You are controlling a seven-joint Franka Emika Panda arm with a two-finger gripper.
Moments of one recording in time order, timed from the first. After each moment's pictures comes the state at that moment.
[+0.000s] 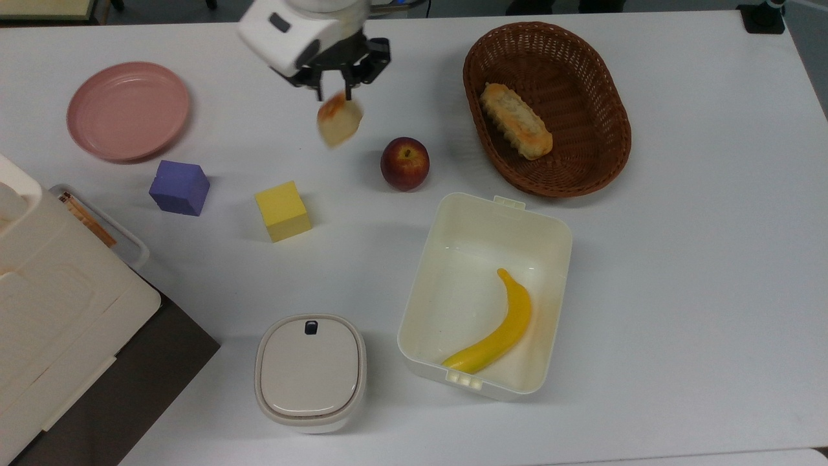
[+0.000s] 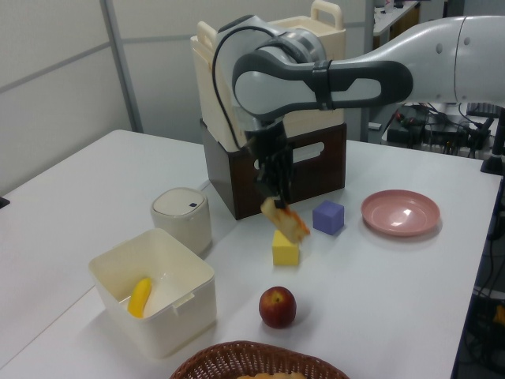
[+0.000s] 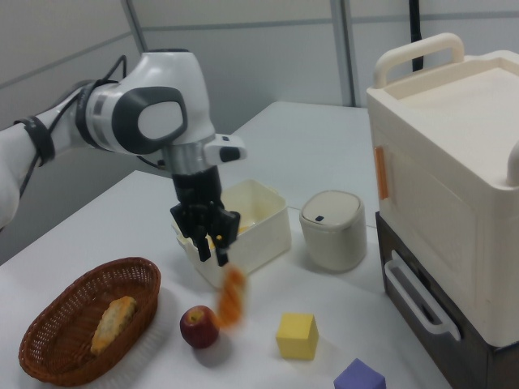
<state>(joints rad) 0.07 0.26 -0.07 -1.42 -0.06 1.51 -0.10</state>
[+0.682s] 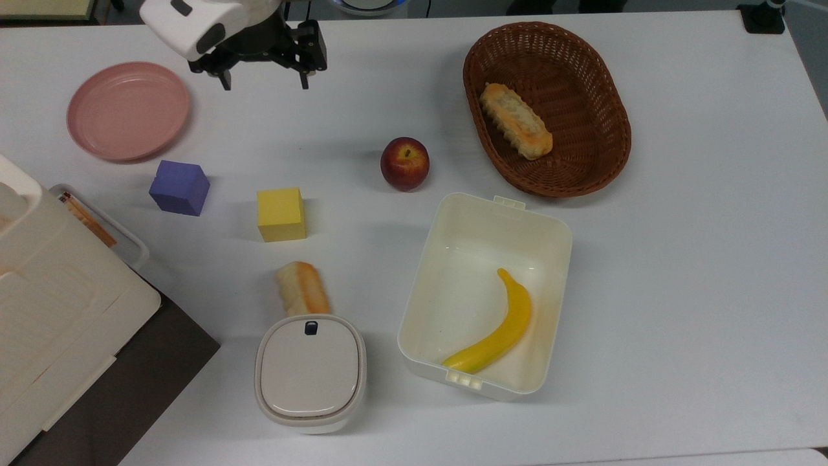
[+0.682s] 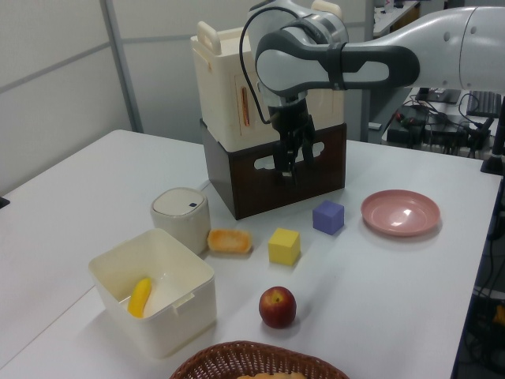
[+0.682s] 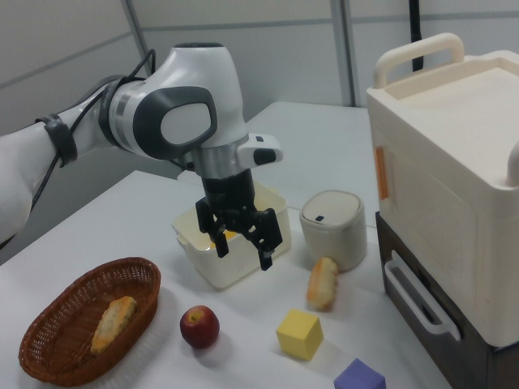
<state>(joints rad) -0.05 0.25 -0.07 -1.39 -0.07 1.53 -0.19</state>
